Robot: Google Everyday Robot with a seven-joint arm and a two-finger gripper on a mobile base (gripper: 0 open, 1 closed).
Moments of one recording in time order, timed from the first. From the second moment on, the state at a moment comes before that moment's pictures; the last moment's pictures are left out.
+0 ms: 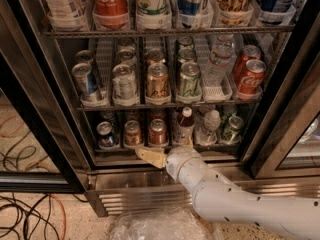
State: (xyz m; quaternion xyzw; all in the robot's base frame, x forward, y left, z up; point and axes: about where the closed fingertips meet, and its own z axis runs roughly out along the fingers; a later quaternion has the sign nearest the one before) arm 0.546 -0.016 0.687 -0.13 0.79 0.20 0.57
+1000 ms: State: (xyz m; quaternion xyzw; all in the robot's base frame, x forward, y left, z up) arm 0.543 -0.001 0.659 -0.14 0.77 0.21 0.58
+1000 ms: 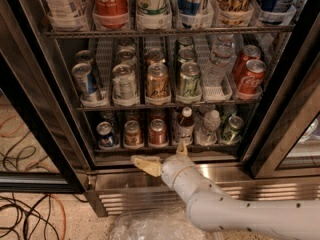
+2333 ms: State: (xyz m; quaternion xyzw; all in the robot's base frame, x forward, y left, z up) arm 0.520 0.057 0.617 -0.20 0.68 0.22 0.67
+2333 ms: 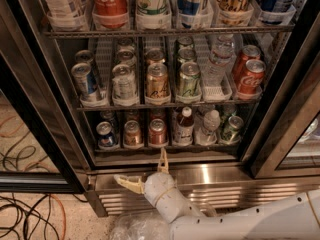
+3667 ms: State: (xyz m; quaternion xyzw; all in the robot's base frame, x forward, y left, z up) arm 0.532 0.071 0.616 -0.19 0.63 0.18 0.73
